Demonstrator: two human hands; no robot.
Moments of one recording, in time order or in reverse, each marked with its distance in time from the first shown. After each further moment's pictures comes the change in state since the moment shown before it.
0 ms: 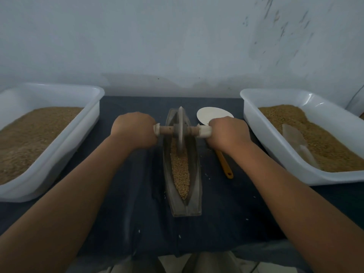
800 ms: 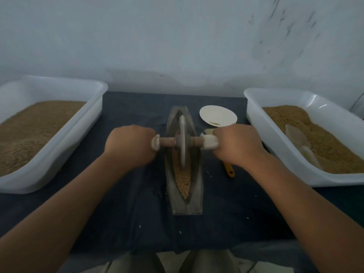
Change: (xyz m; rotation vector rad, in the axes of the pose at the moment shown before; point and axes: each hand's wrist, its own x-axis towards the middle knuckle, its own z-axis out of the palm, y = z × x) left_hand -0.057 0.001 0.010 0.016 0.074 0.006; right_hand -0.047 0.005 -0.016 -0.093 0.026 -0.180
